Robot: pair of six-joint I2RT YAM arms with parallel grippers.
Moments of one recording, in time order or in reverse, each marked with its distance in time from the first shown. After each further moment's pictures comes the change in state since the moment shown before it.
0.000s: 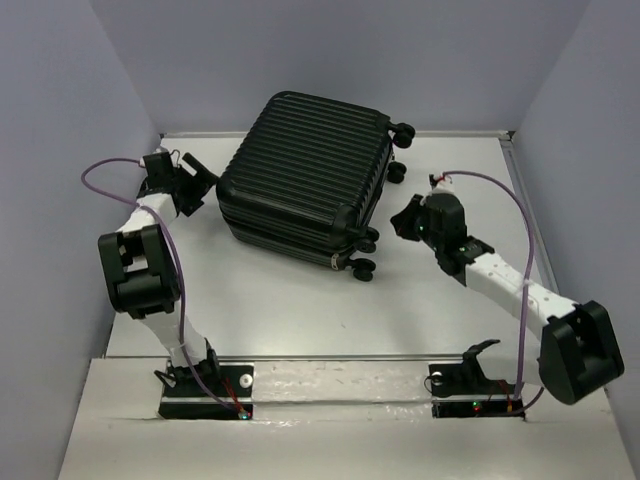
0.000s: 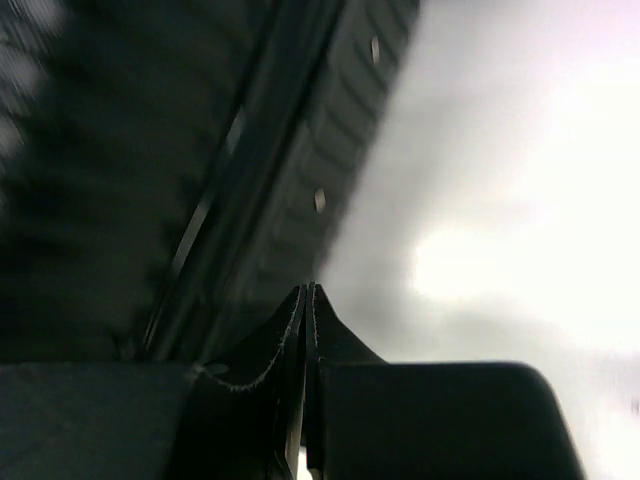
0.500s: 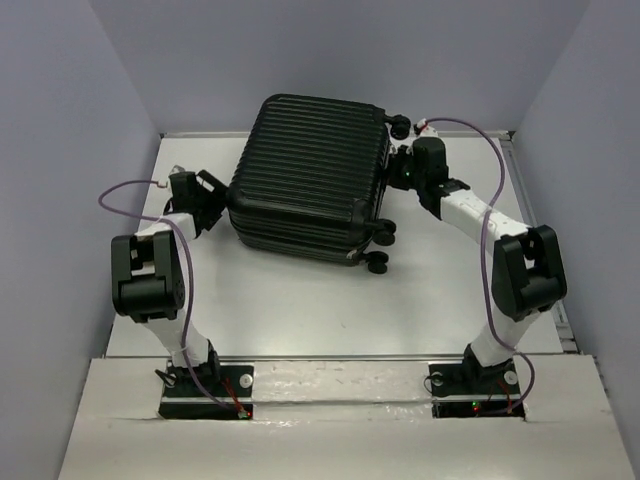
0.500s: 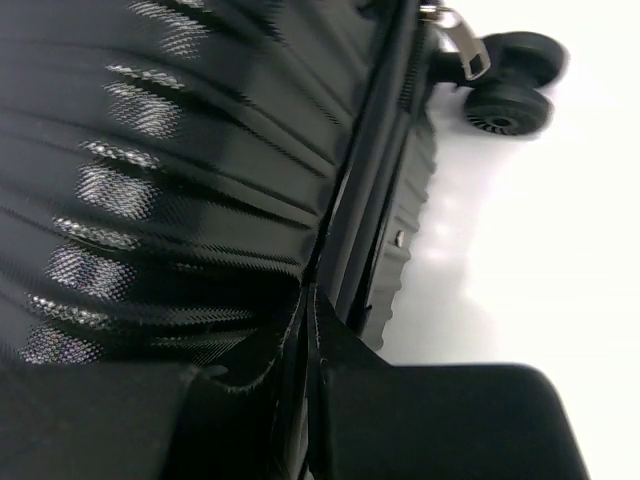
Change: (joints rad) left arm -0.122 0.024 -0.182 0.229 -0.112 -0.141; right arm -0.113 0.521 0.537 -0.021 -0.133 -0.090
